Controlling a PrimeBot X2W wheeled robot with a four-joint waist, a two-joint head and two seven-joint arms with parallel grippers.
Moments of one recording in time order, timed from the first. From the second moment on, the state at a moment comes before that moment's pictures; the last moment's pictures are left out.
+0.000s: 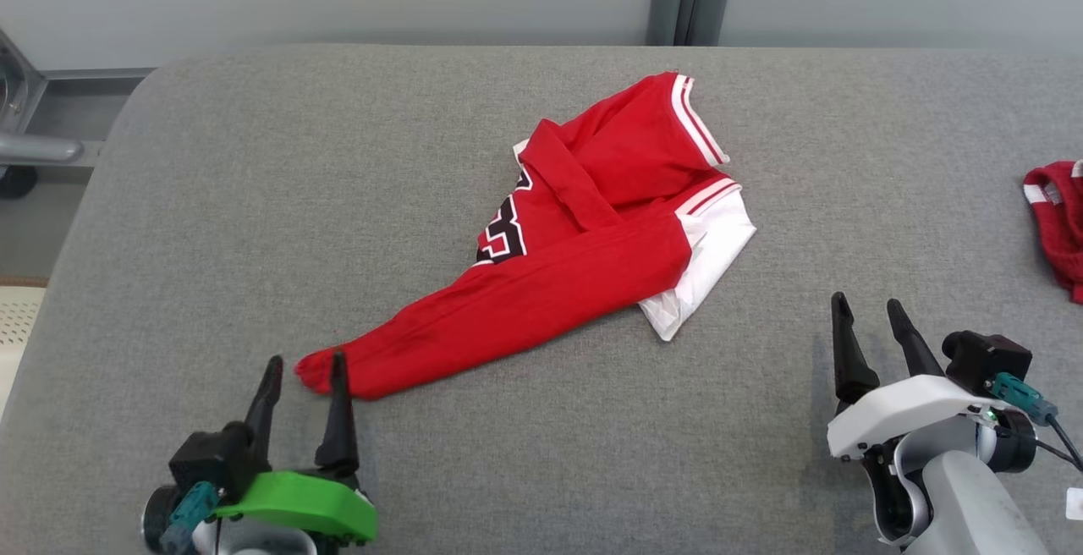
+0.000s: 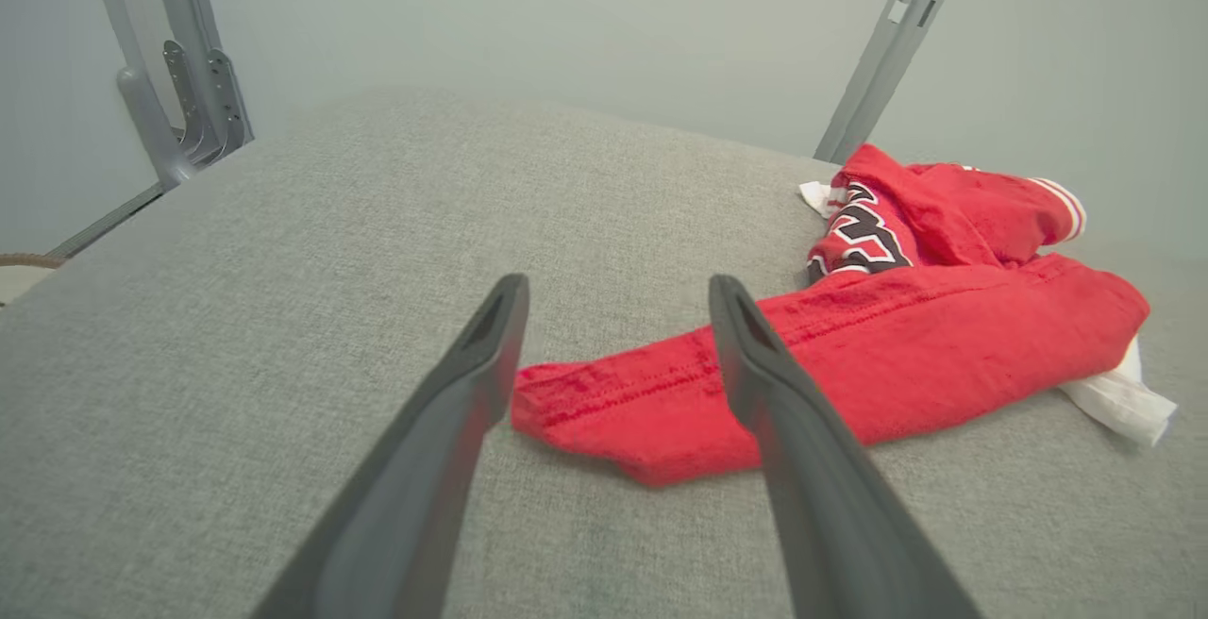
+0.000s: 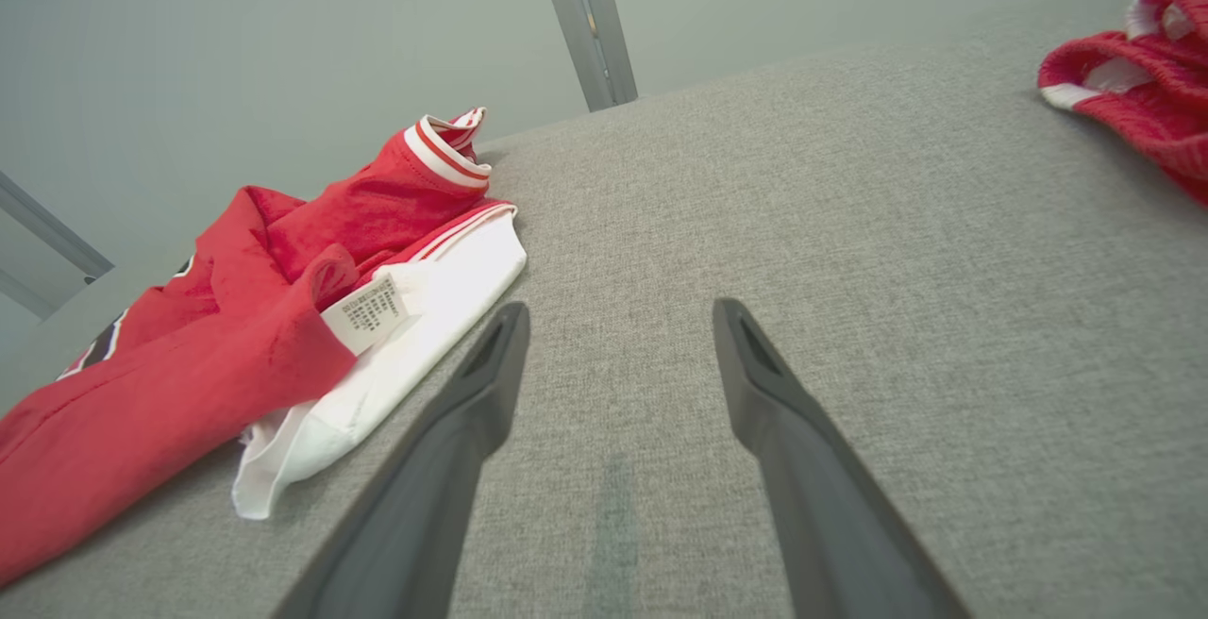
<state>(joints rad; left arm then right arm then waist) -0.05 0.05 -0.08 0.30 -0.31 -0.08 -0.26 -0.25 -0.08 -0.03 0.55 0.35 0.13 -0.26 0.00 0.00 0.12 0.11</state>
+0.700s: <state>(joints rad) -0.60 0.10 -0.64 0.68 -0.28 -0.13 -0.26 -0.32 -0.10 0.00 0.54 0.35 0.13 -0.26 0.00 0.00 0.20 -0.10</state>
